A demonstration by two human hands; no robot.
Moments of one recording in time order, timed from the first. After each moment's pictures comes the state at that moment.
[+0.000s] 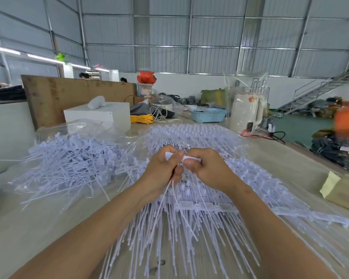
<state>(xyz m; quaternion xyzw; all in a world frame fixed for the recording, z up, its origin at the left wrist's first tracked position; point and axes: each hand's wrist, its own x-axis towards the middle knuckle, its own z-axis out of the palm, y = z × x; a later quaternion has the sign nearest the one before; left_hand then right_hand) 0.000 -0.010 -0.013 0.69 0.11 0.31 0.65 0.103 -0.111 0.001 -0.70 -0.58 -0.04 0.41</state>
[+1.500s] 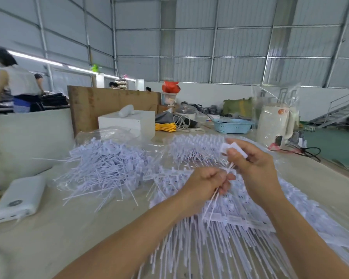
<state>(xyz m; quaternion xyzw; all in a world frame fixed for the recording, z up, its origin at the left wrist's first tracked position) -0.006 -0.037 -0.004 0.72 0.07 0.24 0.65 0.104 -0.118 0.013 -0.52 -0.45 0.02 0.72</state>
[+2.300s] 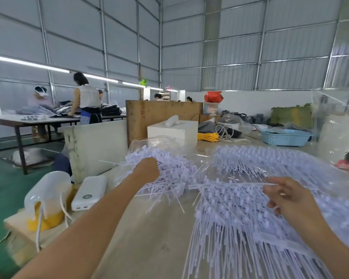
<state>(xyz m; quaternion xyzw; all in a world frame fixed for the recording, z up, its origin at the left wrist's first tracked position) -0.121 0.177 0.000 0.83 0.52 0.19 0.08 0.112 -0.087 -0.030 -0.66 -0.39 0.07 0.64</state>
